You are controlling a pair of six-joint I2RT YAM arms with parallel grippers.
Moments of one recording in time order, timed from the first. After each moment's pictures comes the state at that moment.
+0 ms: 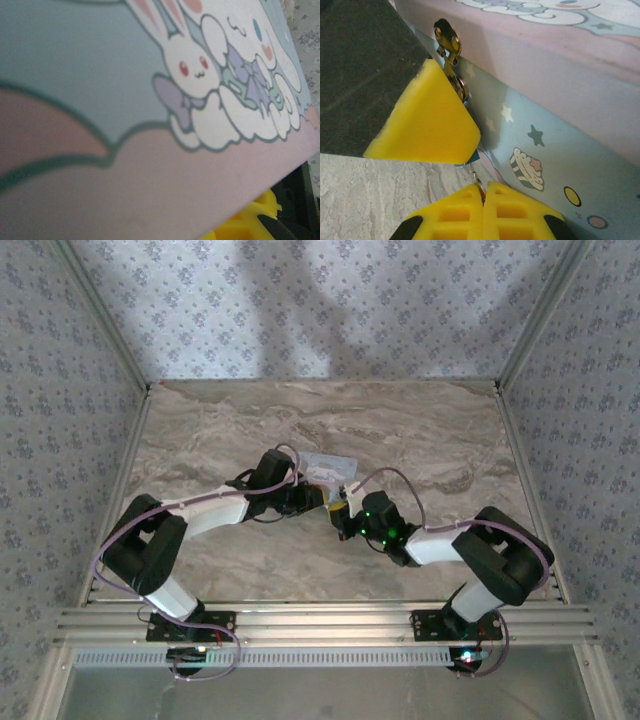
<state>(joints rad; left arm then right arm) -0.66 1.60 0.85 -0.04 0.47 -0.89 0.77 1.54 0.43 0.66 -0.12 0.27</state>
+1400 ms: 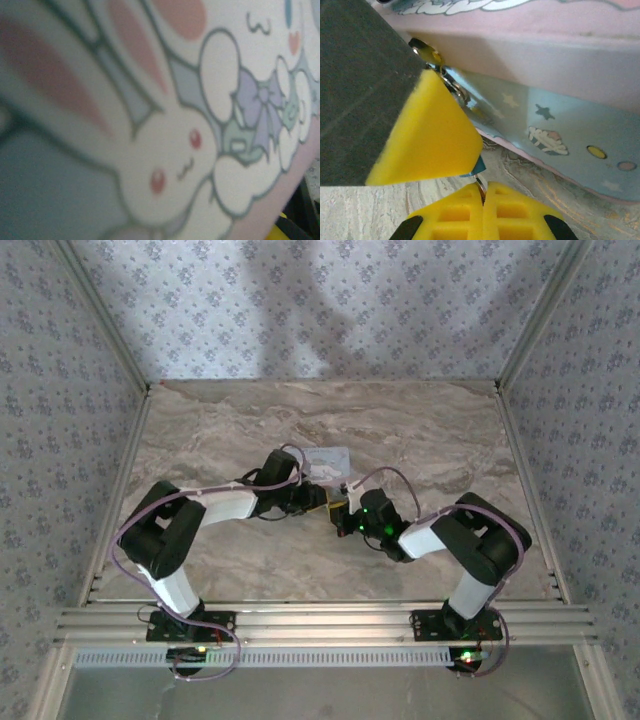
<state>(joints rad) -0.64 1.72 0.87 0.04 0.48 -0.88 0.73 1.71 0.44 0.80 -0.15 0.38</state>
